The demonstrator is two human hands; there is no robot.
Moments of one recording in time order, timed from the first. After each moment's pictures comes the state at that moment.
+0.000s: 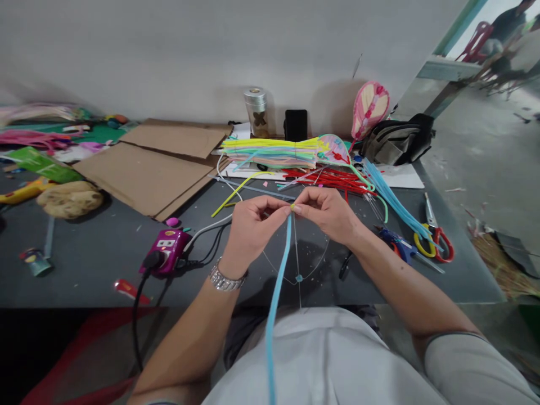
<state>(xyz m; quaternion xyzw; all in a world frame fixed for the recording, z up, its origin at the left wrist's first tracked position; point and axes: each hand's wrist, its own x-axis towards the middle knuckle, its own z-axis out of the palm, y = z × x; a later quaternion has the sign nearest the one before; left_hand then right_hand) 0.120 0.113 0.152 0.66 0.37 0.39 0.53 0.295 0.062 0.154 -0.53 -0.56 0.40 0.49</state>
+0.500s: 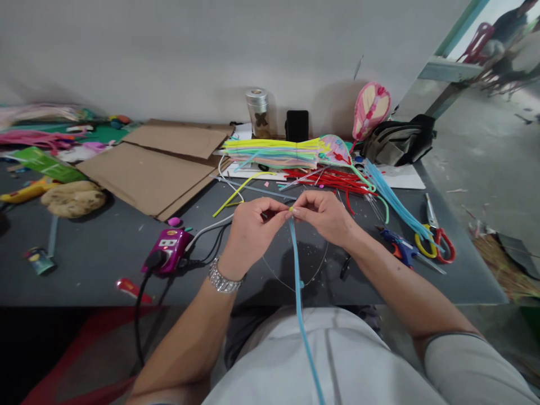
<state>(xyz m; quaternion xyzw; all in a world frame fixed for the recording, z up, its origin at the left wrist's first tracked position) 0.114 0.117 0.153 0.75 0.36 0.35 0.42 0.289 0.064 0.146 -0.55 -0.55 0.40 0.48</state>
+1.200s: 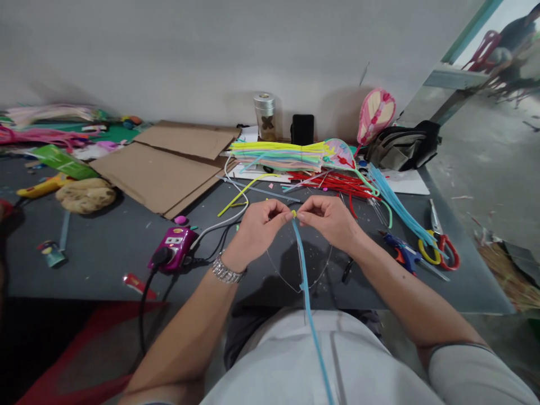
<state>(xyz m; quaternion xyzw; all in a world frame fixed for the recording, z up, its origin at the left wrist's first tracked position) 0.111 0.125 0.151 0.73 0.35 0.28 0.51 0.288 0.059 0.146 -0.59 -0.53 0.39 0.46</state>
